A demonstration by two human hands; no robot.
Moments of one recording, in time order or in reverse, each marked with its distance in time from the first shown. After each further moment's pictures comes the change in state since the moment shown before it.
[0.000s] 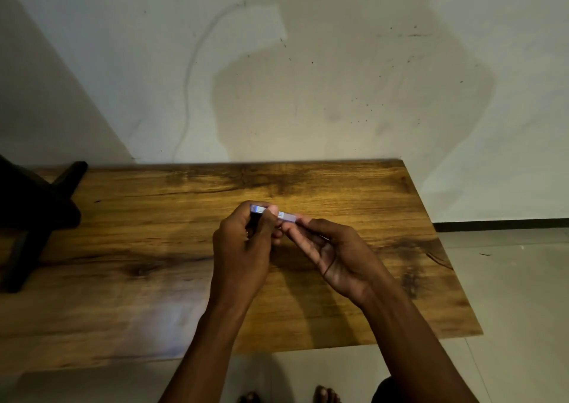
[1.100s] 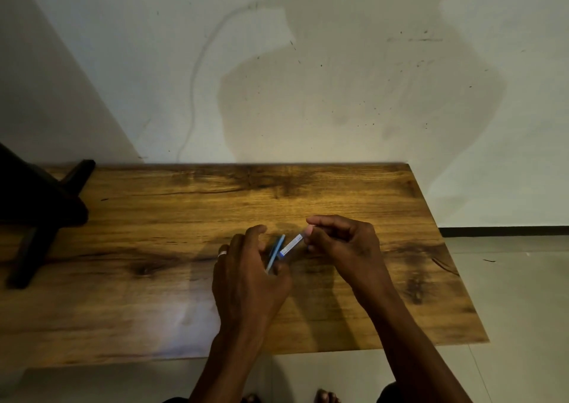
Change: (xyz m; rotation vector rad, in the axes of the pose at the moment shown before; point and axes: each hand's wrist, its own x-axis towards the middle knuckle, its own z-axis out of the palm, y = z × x) left_hand -0.028 -0.023 0.004 0.664 0.014 -0.072; right_hand 0.015 0.007 -0.030 -0.965 0.178 -0.618
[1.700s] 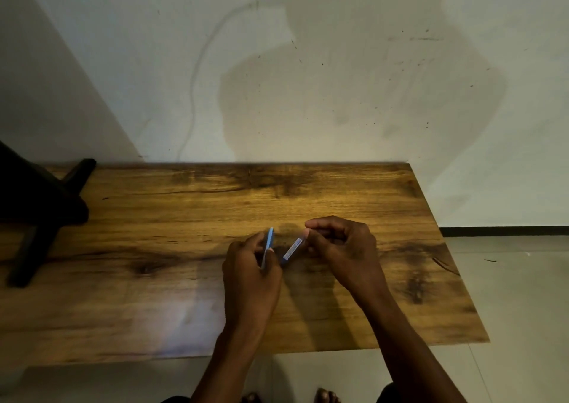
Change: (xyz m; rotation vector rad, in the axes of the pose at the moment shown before) left_hand 0.006 -0.006 0.015 -0.290 0.003 -0.127; right_hand 0.002 0.009 0.005 -0.186 0.036 -0.056
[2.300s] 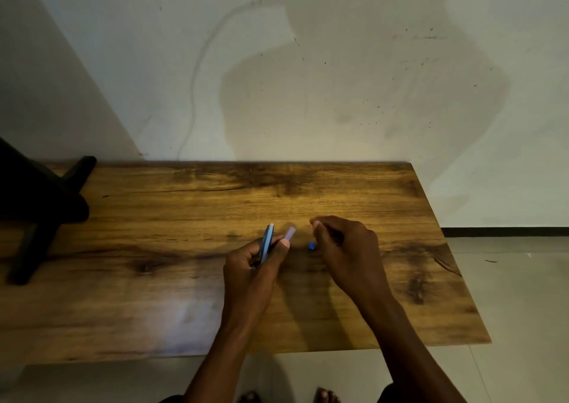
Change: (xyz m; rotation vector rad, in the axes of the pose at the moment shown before) left_hand -0.005 0.005 -0.010 -0.547 -0.104 -0.062; right_hand -0.004 -0.009 -0.001 -0.355 0.043 -0.181
